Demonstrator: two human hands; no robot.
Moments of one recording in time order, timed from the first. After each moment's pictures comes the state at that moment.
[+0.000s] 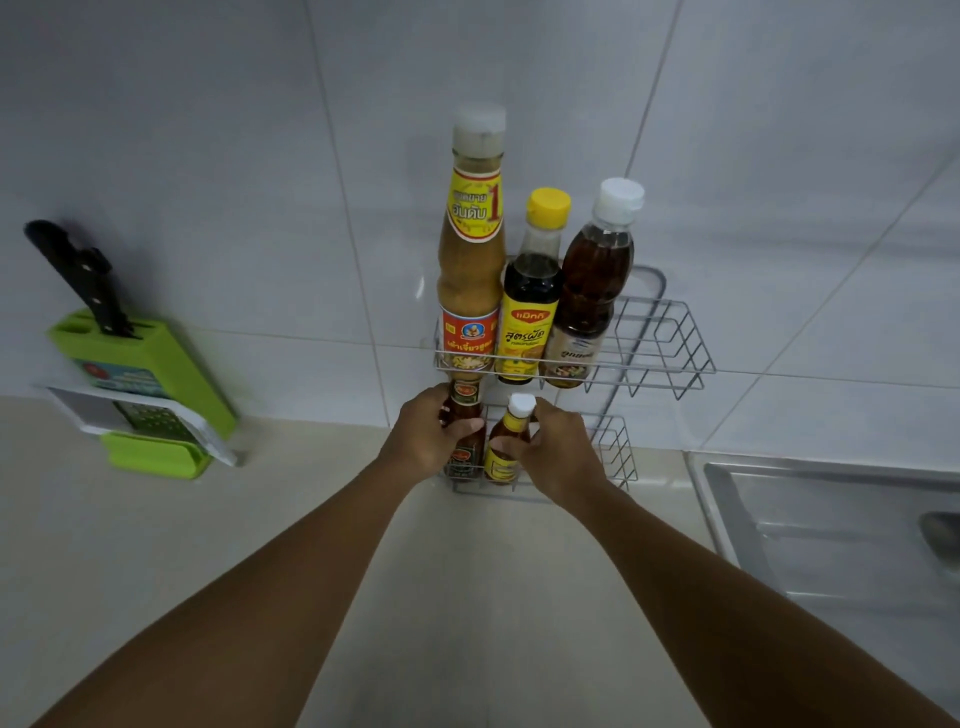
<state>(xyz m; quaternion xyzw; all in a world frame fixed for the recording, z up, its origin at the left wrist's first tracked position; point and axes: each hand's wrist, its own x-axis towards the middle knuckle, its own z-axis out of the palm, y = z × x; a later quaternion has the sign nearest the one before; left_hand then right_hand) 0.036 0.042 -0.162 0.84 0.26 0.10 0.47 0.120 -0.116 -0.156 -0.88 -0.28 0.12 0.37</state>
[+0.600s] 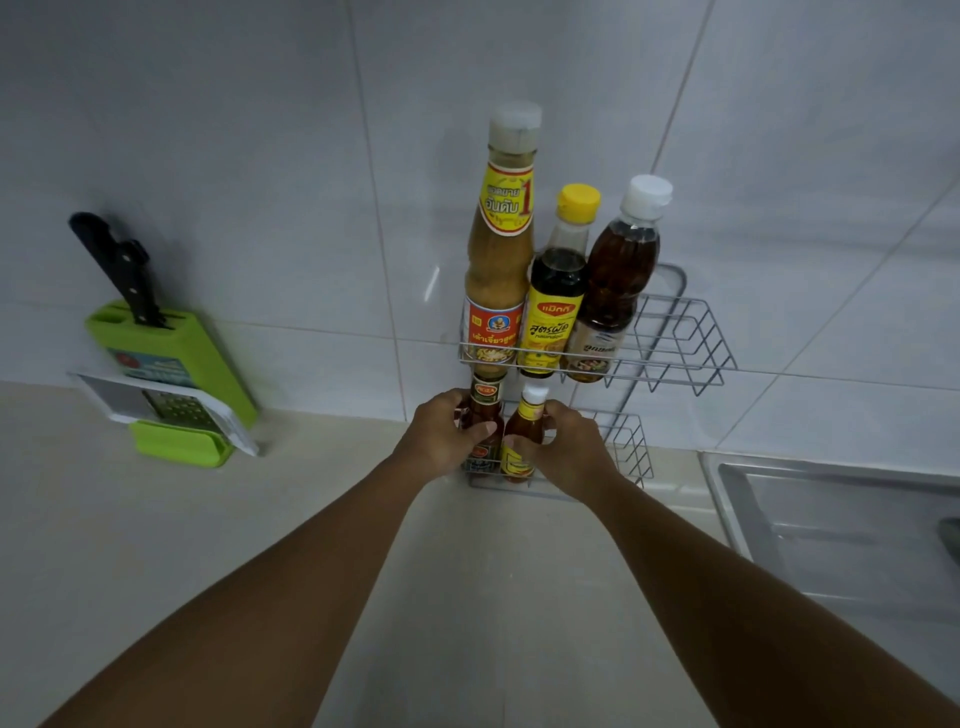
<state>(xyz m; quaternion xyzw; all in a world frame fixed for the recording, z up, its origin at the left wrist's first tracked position) 0.024 0.042 -0.164 0.83 0.28 0.07 0.48 0.119 -0.113 -0.164 -0.88 -0.25 0.16 0.37</state>
